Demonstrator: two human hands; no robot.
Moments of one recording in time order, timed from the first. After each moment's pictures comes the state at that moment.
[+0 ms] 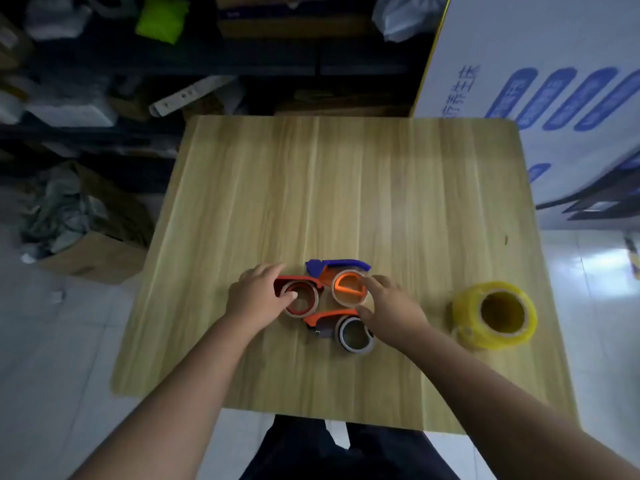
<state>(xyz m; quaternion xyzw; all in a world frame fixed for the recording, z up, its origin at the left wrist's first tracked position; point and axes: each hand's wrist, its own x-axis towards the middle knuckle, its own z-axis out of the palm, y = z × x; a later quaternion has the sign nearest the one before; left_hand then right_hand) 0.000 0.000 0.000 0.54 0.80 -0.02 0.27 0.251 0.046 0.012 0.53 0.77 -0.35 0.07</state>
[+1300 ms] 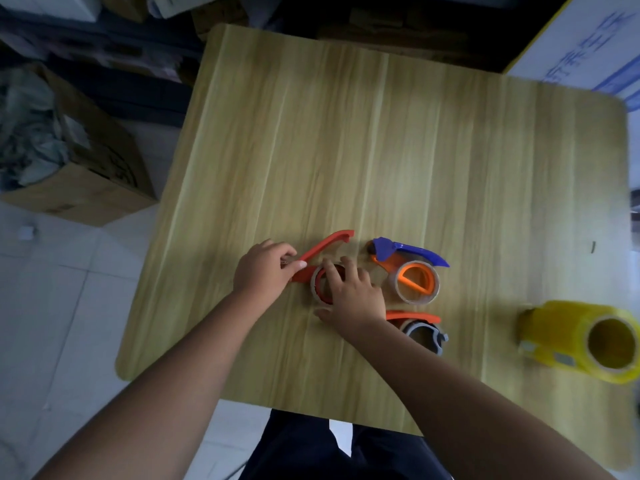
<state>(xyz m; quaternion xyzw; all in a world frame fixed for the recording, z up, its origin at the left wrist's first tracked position) -0.120 0.002 -0.097 0.51 0.80 0.12 0.29 0.063 0.026 -0.089 0.49 0.81 -0.23 0.22</state>
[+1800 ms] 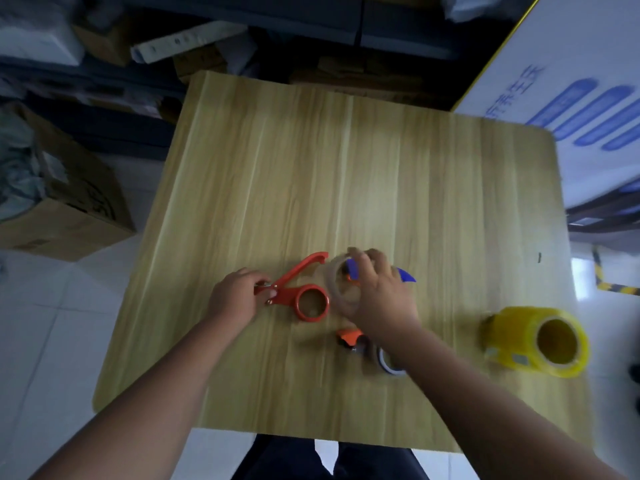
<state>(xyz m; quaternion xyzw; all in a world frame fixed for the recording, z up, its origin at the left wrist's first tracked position) -0.133 -0.005 -0.097 0.50 0.79 0.11 0.32 0.113 0.061 -0.003 0.56 0.79 -0.24 0.00</state>
